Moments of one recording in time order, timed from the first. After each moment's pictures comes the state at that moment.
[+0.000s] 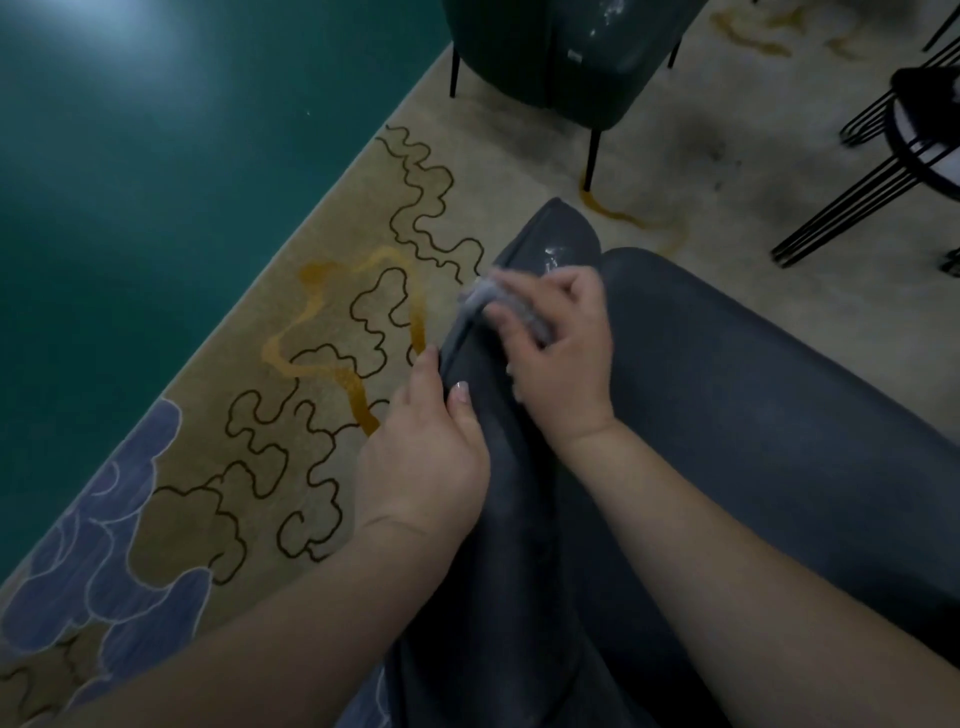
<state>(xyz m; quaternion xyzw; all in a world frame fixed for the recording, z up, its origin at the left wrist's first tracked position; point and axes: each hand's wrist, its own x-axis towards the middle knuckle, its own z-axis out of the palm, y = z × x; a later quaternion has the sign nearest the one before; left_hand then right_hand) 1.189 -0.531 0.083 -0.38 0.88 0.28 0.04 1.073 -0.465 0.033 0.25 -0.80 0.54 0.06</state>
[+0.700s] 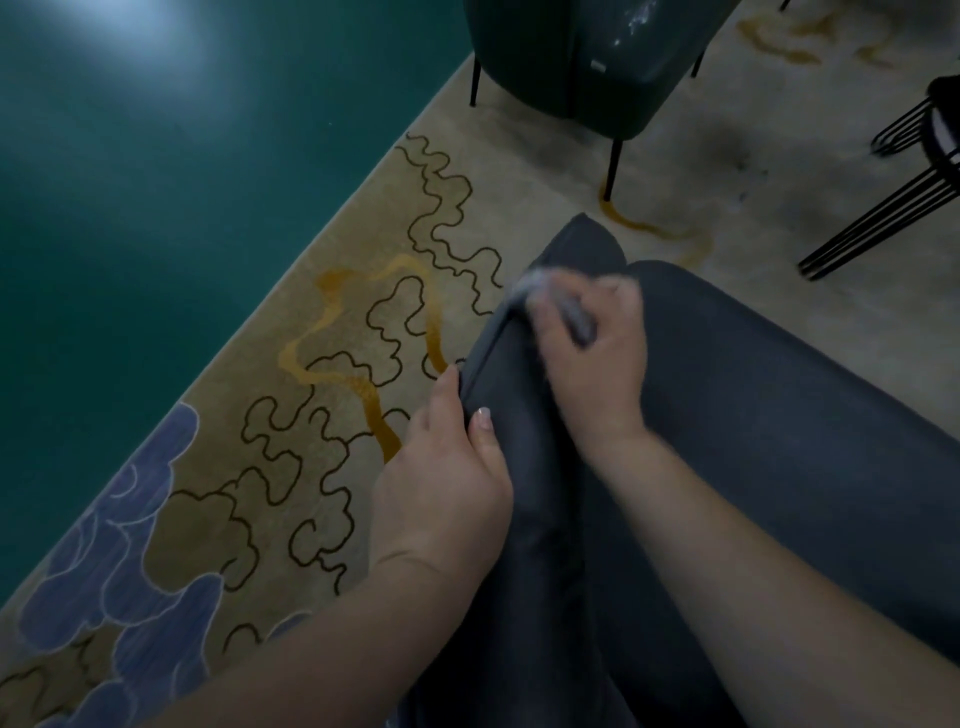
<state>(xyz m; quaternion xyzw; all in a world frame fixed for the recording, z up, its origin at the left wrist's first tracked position) 1.191 -0.532 0.081 -0.37 0.88 0.30 0.03 1.059 -0.470 0.027 0.17 -0.83 0.54 0.03</state>
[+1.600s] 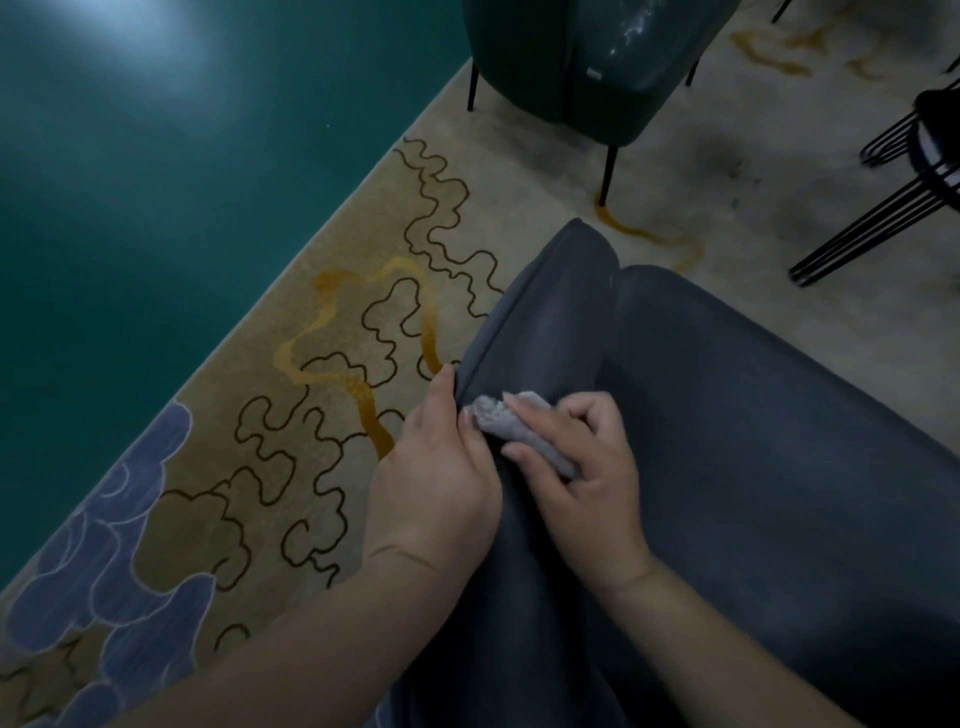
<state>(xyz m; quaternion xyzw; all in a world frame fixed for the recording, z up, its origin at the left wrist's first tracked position) 1.193 -0.536 0.082 -0.36 0.87 0.35 0.02 1.134 -0.425 0.014 0.30 -0.79 0.54 0.00</state>
